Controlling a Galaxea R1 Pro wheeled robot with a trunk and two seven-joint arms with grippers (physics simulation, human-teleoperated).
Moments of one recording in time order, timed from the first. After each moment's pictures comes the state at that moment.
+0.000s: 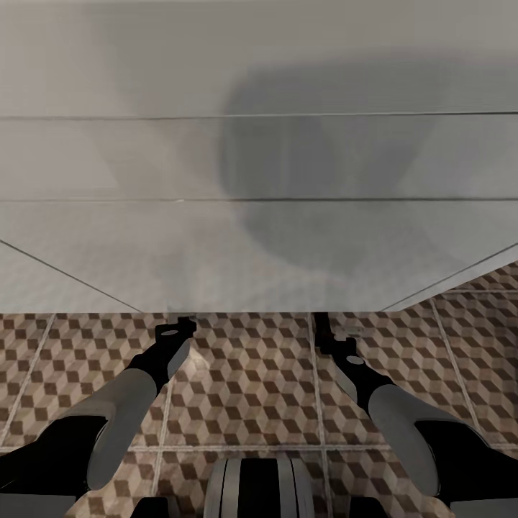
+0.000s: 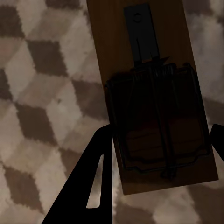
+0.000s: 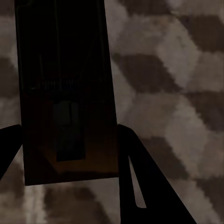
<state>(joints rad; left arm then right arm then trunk) -1.01 -0.06 0.01 -0.32 0.05 0.12 0.37 -0.98 0.03 -0.03 -0.13 0.03 -0.20 -0.11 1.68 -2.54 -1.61</state>
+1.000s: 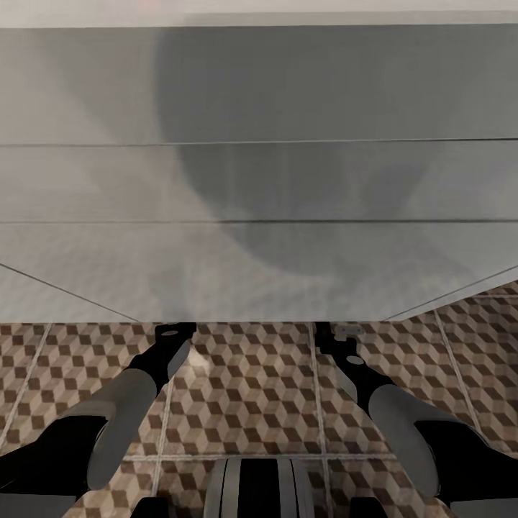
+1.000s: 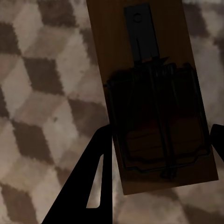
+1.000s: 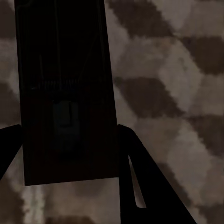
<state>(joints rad) -1.01 -0.06 0.01 -0.32 0.05 0.12 0.37 -0.98 0.03 -0.03 -0.13 0.03 -0.20 -0.11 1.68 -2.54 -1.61</state>
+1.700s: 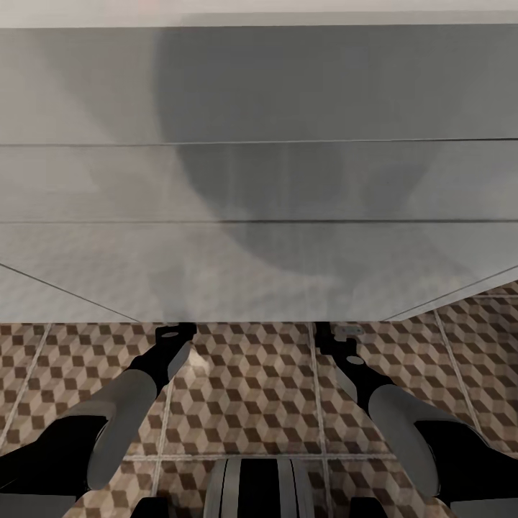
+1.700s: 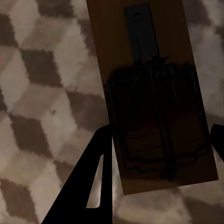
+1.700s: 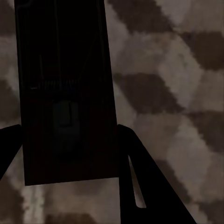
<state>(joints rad) -1.01 -0.06 0.01 -0.30 0.05 0.12 0.37 -0.98 0.03 -0.03 -0.13 0.03 -0.19 -0.12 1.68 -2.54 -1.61</state>
